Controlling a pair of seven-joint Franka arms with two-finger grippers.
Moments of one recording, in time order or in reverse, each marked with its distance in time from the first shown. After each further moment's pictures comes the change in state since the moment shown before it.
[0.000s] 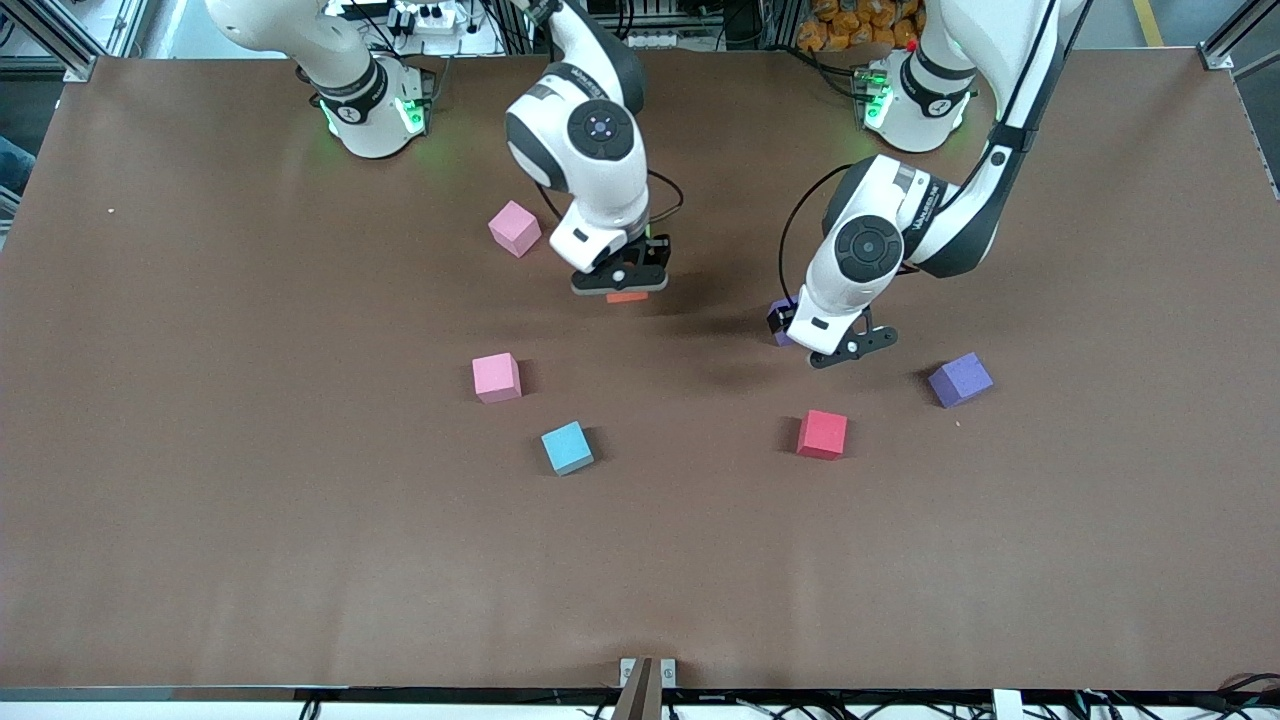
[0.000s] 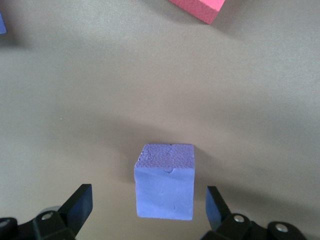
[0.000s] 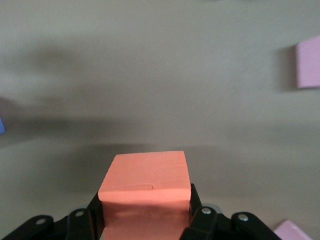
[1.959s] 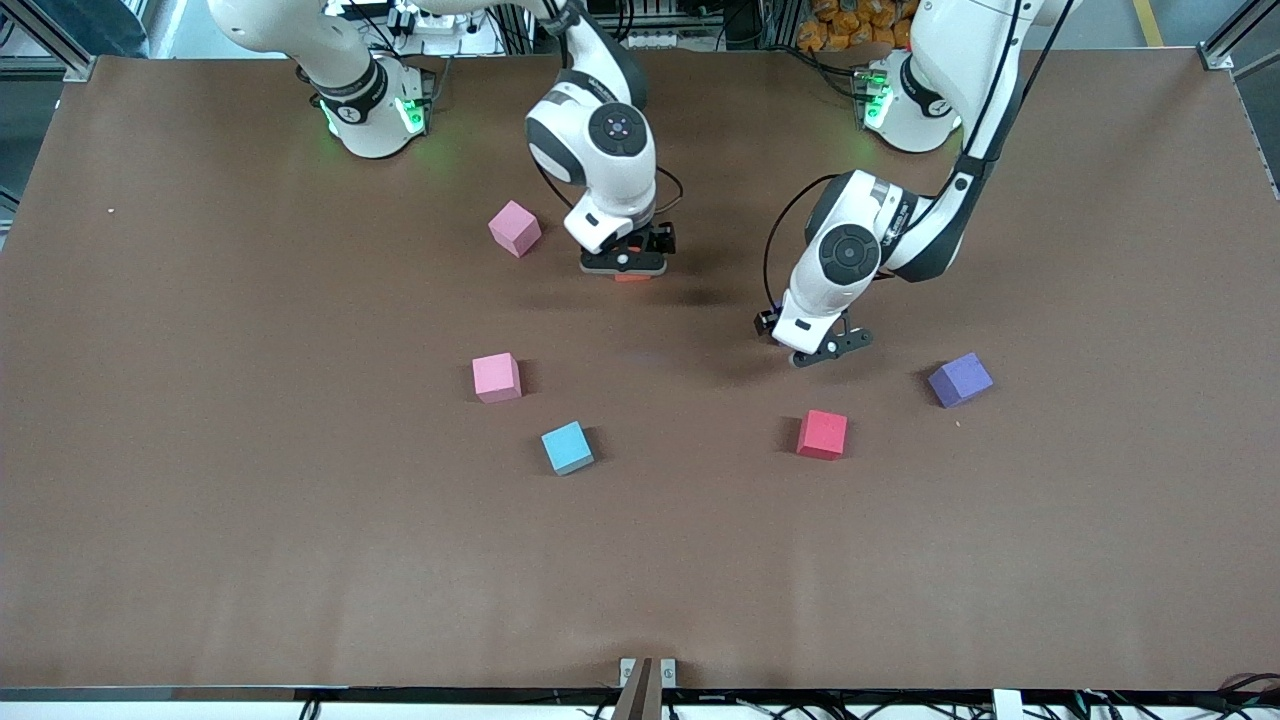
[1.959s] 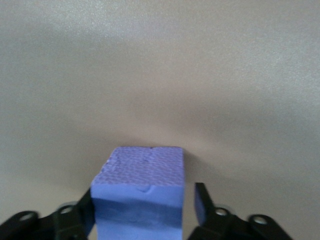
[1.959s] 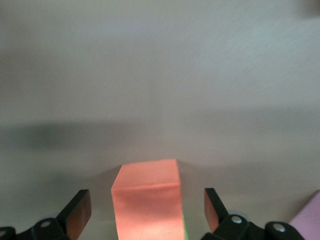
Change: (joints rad) left arm -0.021 0.084 -0.016 -0.077 -0.058 0.198 0.001; right arm -0.006 -0.020 0.030 -0.133 0.002 0.079 0.135
